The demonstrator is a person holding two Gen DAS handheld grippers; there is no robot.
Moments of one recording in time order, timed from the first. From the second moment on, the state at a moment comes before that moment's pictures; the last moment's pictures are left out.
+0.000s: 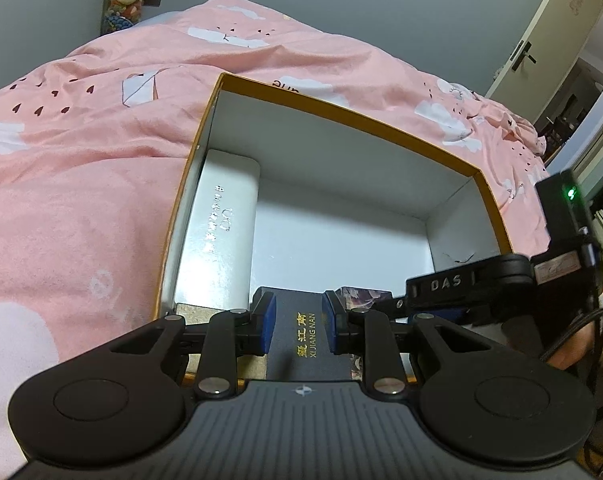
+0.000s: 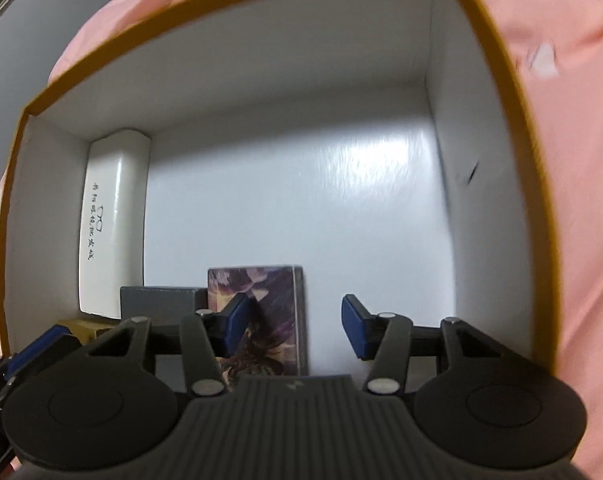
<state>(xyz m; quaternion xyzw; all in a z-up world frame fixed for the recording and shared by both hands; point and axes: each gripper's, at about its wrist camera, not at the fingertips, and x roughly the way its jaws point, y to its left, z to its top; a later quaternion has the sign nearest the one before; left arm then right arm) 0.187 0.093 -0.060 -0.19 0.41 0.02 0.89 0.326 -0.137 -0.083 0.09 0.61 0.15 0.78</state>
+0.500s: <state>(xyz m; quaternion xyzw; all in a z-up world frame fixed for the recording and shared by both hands) 0.183 0.088 -0.054 -0.18 0.40 0.01 0.90 0.309 -0.127 -0.072 0.06 0.58 0.18 0.79</state>
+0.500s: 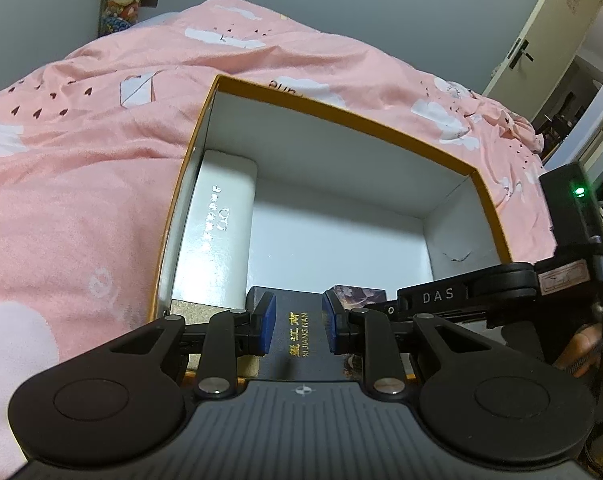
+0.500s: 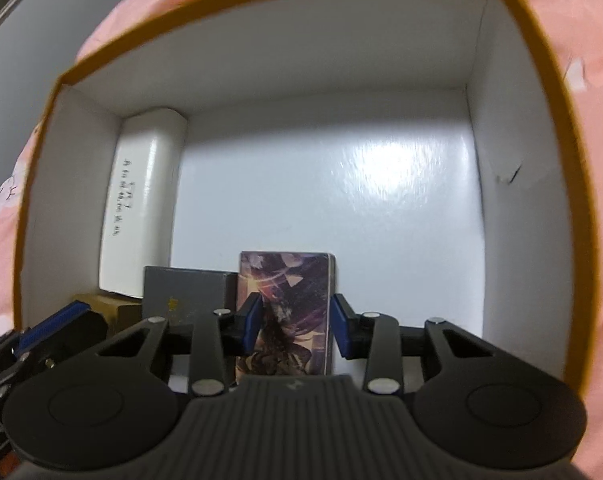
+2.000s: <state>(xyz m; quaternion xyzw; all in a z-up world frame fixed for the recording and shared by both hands) 0.067 0.039 -0.058 -0.06 0.55 -0.16 0.82 0.094 -0.132 -0.063 -0.04 0.58 0.26 0.77</state>
